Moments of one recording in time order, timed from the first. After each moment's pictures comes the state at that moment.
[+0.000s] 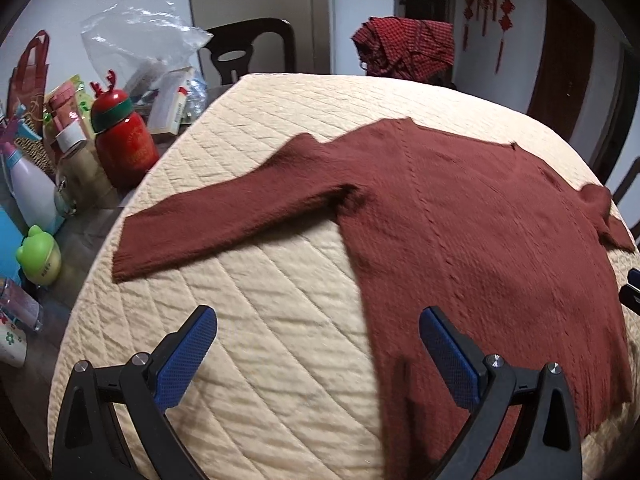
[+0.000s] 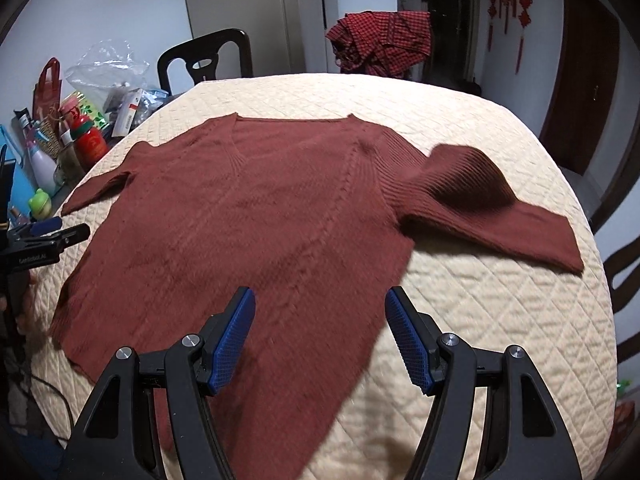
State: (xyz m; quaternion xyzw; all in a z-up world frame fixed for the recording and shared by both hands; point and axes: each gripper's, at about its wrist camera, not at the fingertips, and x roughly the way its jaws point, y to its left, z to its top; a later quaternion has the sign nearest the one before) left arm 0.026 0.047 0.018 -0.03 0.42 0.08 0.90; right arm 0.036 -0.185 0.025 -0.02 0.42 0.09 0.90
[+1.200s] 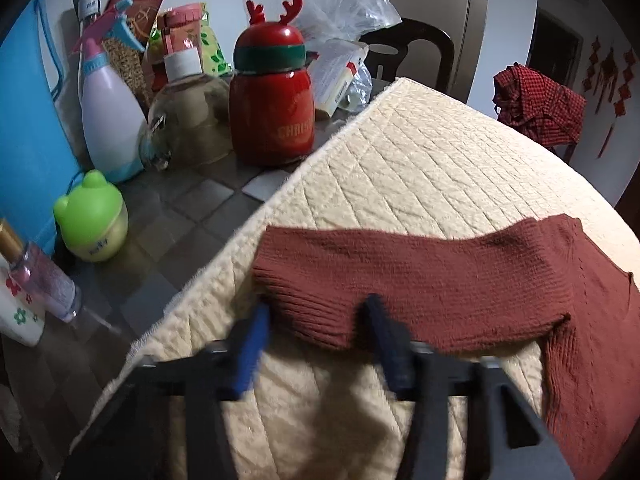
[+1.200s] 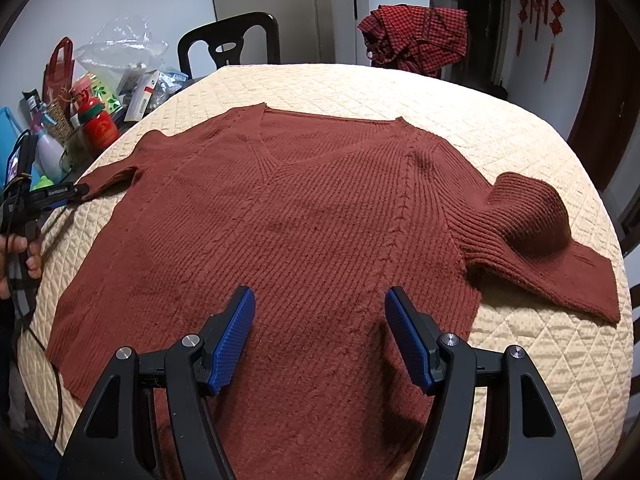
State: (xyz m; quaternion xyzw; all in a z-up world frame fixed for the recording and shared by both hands) left arm 0.063 0.178 -0.002 -0.13 0.40 0.25 0.87; right arm 0.072 -0.155 0.014 -0.04 0.44 0.13 0.89
